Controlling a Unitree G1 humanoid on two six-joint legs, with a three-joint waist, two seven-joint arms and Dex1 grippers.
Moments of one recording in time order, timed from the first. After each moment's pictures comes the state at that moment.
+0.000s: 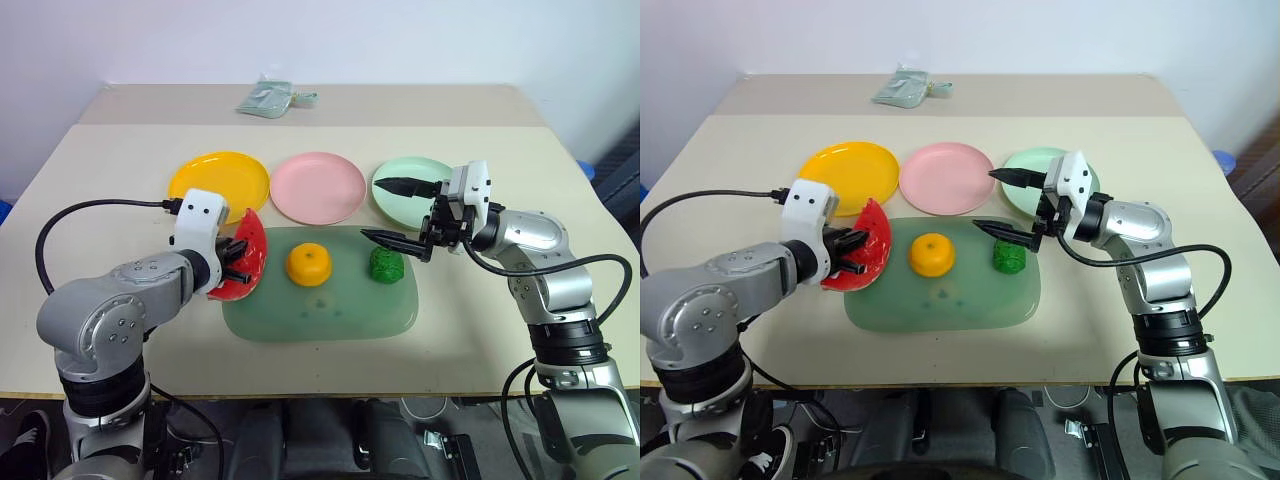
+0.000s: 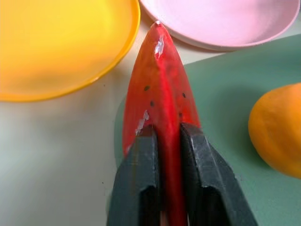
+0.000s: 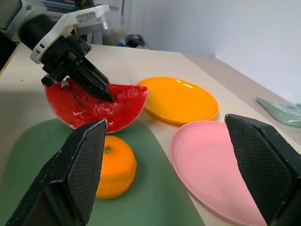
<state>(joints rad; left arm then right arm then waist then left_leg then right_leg) -0.53 0.43 0.23 -0.65 -0.68 1.61 0.03 -0.55 -0.57 -0.01 -0.02 0.44 0.19 1.09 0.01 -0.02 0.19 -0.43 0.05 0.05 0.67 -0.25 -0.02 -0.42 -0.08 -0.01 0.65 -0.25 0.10</state>
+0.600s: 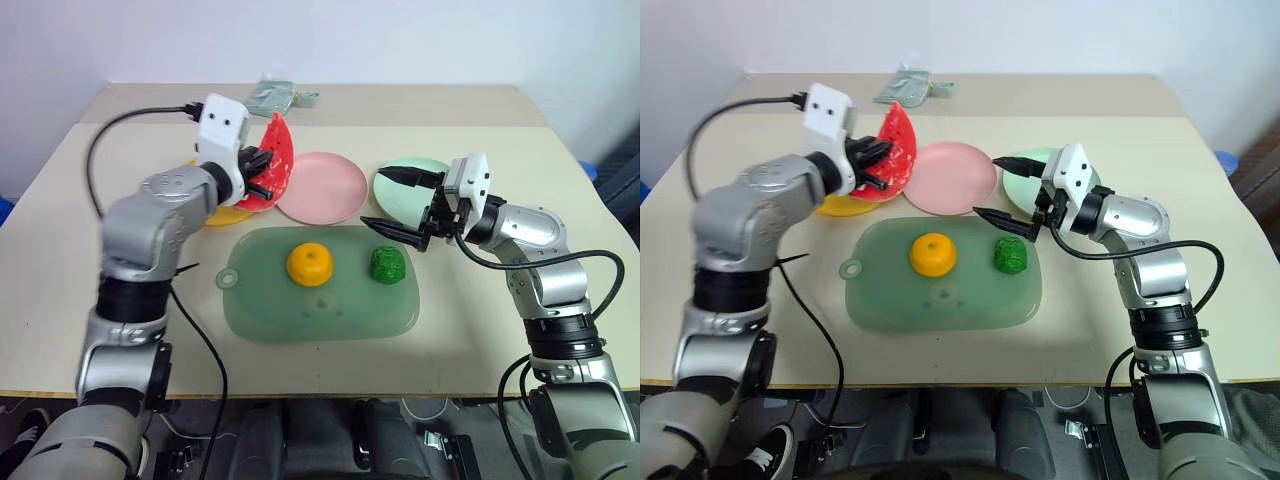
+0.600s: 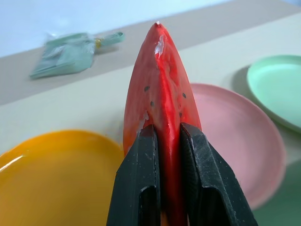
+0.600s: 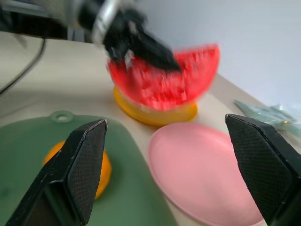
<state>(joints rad) -0.87 0.42 -0.08 0.14 -0.33 0.74 -0.33 -0.59 -0.55 -0.01 0.03 0.37 0.11 1.01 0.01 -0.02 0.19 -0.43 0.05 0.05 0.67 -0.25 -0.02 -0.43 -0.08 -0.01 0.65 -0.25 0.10</state>
